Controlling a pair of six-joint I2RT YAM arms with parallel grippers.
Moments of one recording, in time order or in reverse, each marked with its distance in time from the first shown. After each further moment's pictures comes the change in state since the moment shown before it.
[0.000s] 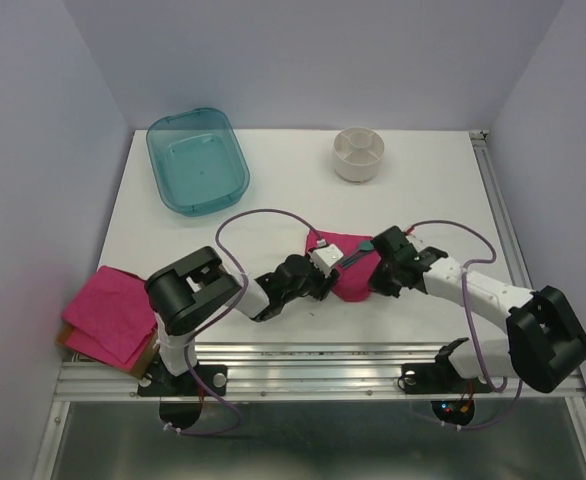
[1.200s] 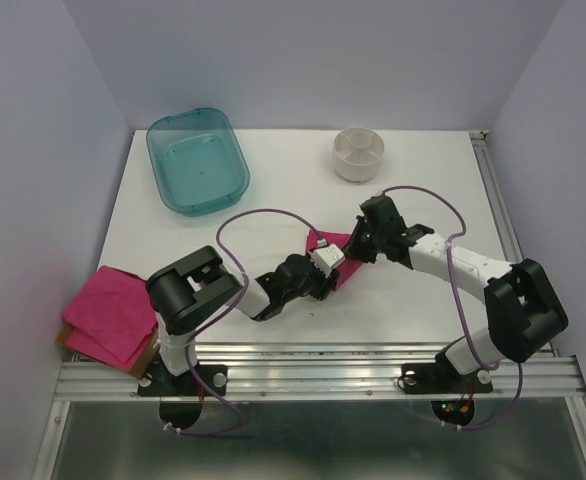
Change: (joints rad) left arm 0.002 0.006 0.006 0.001 0.012 0.000; right arm -0.034 0.171 0.226 0.266 -0.215 -0.208
